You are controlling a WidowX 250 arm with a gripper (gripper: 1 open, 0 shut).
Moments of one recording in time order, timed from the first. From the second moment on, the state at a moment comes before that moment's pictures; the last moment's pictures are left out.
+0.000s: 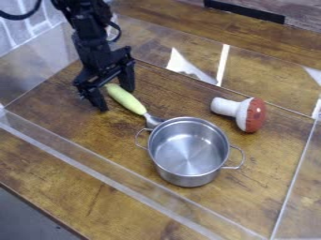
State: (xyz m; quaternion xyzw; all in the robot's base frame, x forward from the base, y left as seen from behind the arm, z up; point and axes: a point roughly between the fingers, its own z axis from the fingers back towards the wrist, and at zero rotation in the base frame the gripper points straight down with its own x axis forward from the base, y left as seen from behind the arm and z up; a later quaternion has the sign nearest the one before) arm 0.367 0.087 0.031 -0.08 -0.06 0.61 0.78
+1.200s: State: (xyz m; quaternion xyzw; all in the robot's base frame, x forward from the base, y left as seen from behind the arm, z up) arm 0.365 0.077 0.040 -0.08 -0.01 0.54 0.84
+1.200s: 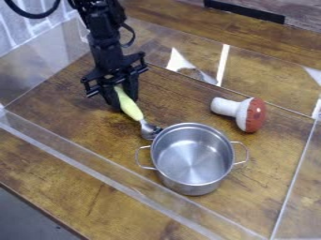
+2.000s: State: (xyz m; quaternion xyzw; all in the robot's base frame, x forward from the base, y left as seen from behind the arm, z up) arm 0.386 0.045 0.055 -0.08 -0.04 0.43 0.90
